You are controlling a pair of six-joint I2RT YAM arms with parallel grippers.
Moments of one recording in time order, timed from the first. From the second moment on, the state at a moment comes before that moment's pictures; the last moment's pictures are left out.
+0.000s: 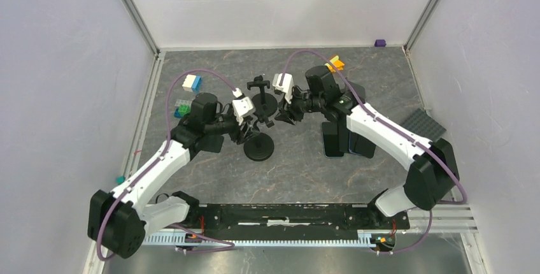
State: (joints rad) left arm -0.43 1.04 0.76 -0.21 0.61 0.38; right arm 0.65 1.51 1.22 -0.29 -0.58 -0.41
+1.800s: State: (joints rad) left arm -0.40 1.02 0.88 -0.50 0.62 0.89; right arm -0.22 1.44 0.73 -0.38 -0.39 -0.37
